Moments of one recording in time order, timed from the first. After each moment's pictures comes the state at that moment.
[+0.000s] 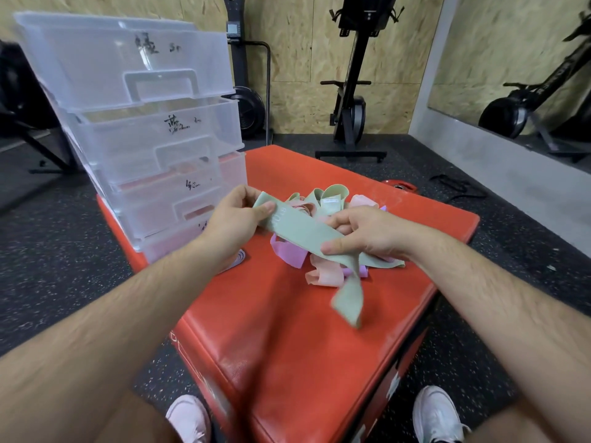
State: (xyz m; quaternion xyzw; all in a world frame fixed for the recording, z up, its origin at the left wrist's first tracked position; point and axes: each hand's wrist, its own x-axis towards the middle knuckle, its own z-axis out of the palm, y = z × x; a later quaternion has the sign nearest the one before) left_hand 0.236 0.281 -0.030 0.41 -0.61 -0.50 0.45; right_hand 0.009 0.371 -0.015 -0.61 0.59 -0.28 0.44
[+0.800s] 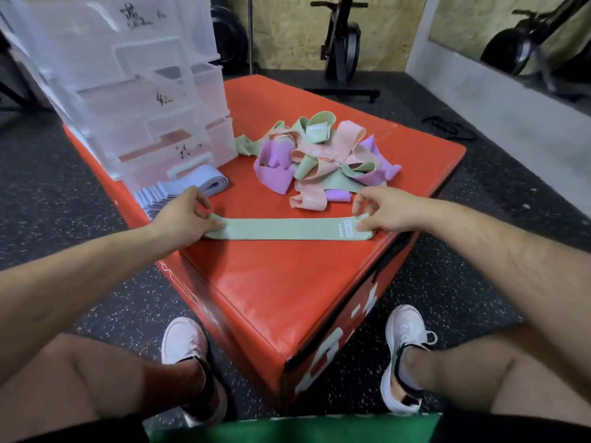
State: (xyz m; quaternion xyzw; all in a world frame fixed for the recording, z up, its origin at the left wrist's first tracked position) left_hand 0.317 0.302 -0.130 0.57 -0.74 -0.28 0.21; right_hand -0.046 0.422 -0.103 -0.62 0.73 -0.12 0.27
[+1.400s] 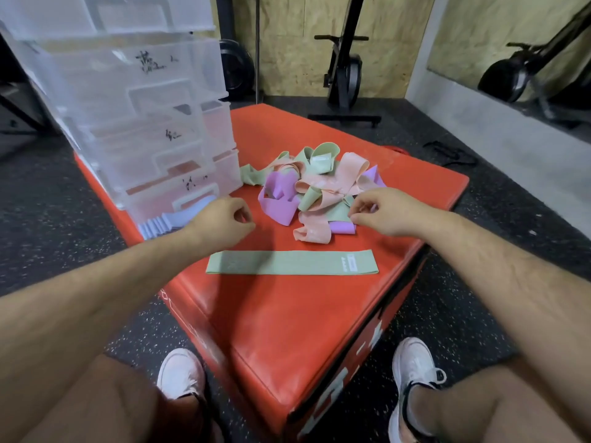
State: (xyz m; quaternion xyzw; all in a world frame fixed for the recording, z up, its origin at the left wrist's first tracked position) left_hand 0.262 0.281 -0.097 0.47 -0.85 -0.18 0.18; right_hand -0.045 0.389 -0.070 -0.64 0.74 -0.16 0.14
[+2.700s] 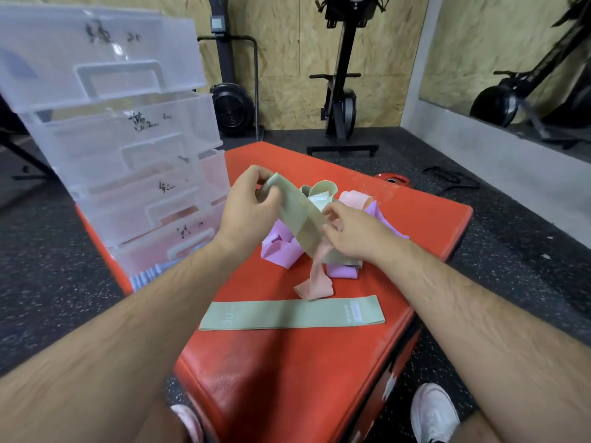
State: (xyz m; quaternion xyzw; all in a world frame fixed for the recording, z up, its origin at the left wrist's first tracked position) left_hand 0.182 0.277 -0.031 0.37 -0.72 -0.31 0.51; right_hand -0.014 0.331 -0.066 -0.61 0.75 -0.21 0.11
